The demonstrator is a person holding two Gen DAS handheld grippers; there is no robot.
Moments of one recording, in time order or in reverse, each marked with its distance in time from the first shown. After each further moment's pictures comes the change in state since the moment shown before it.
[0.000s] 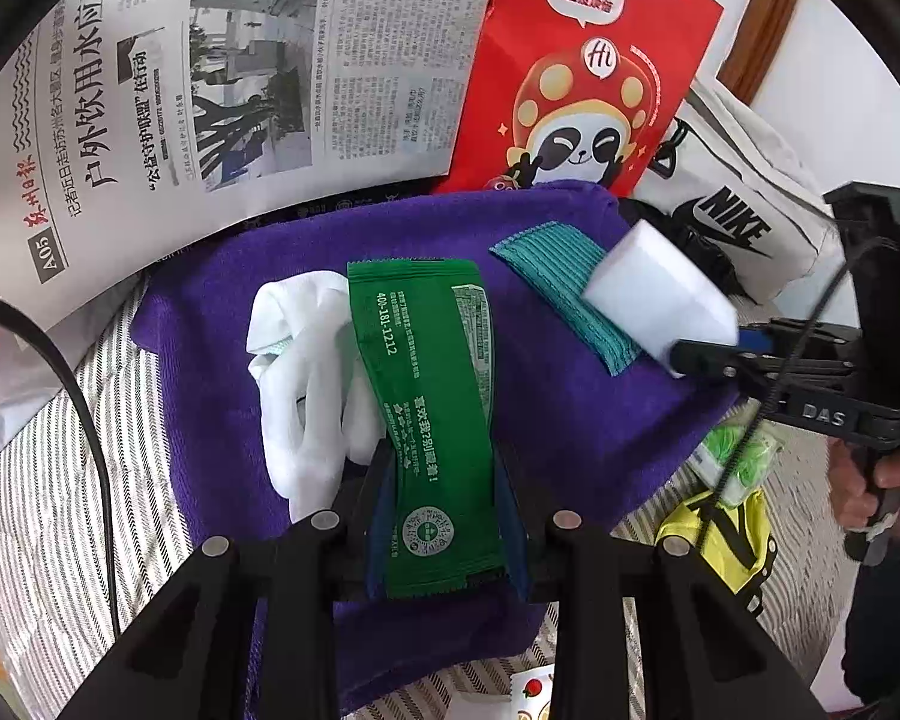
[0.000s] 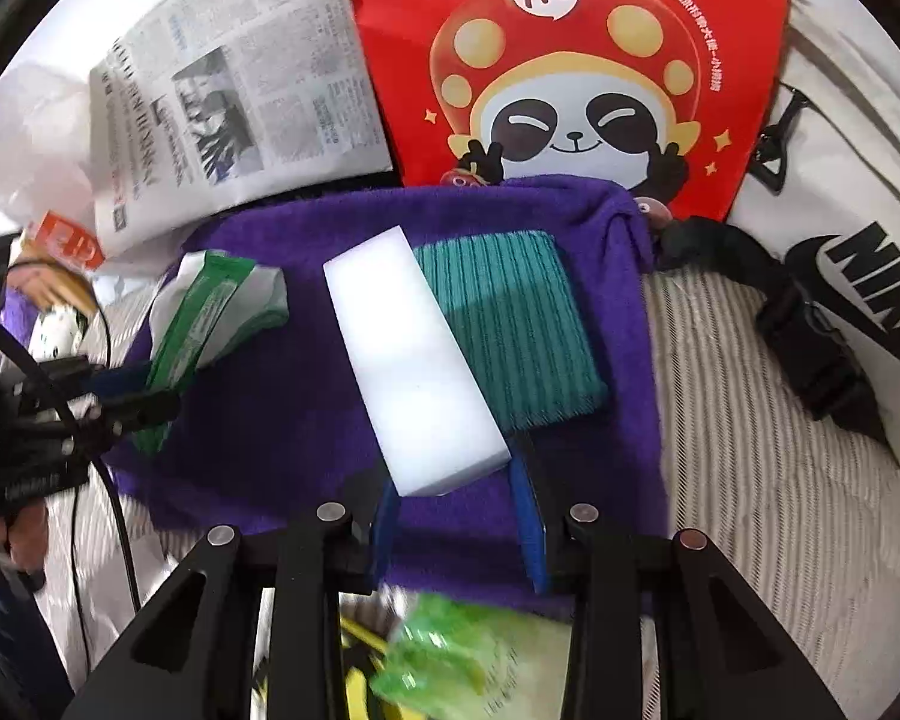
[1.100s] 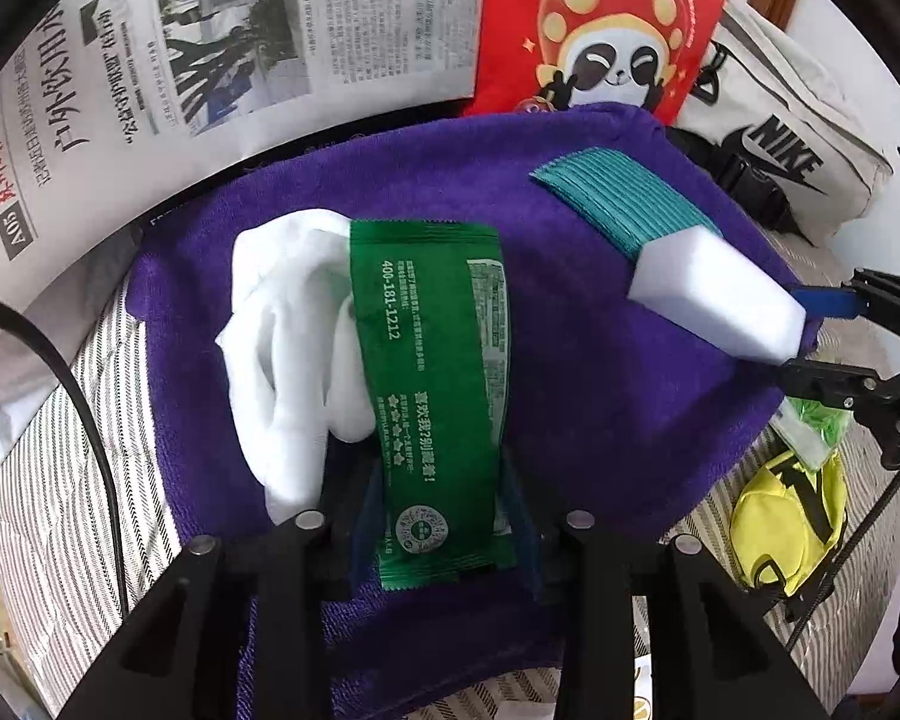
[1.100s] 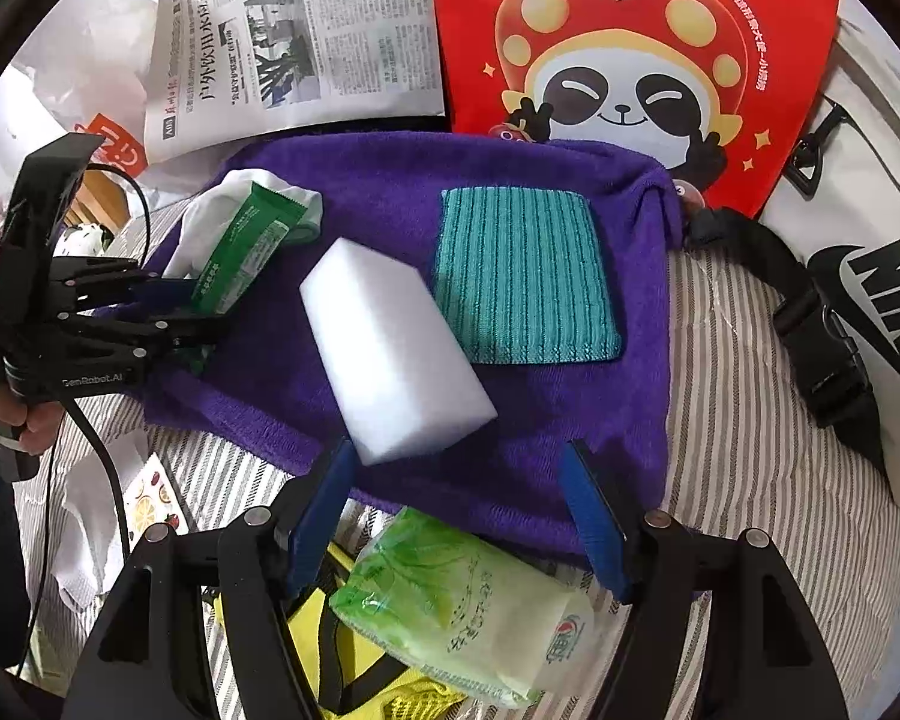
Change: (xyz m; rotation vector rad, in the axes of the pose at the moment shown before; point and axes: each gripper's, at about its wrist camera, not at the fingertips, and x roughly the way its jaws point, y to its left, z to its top) left arm 0.032 0.002 -0.001 0.053 0.113 0.120; right arm 0.001 -0.004 -0.020 -0.149 0.048 0.041
